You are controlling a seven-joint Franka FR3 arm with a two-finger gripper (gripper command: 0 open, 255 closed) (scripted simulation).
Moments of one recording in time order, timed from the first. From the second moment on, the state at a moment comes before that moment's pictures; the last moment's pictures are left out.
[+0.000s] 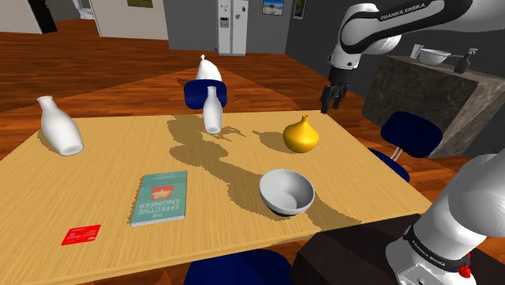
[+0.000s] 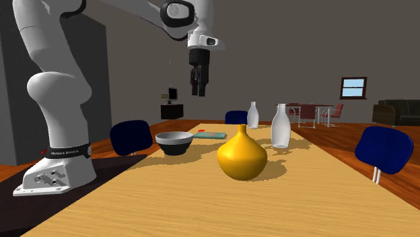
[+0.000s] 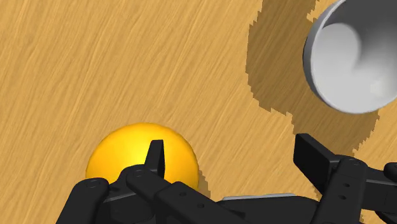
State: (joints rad) arm -0.04 -0.25 -0.19 -2.22 0.00 1.93 -0.26
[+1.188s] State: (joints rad) arm -0.08 0.28 -0.24 -1.87 0.07 2.12 -0.38
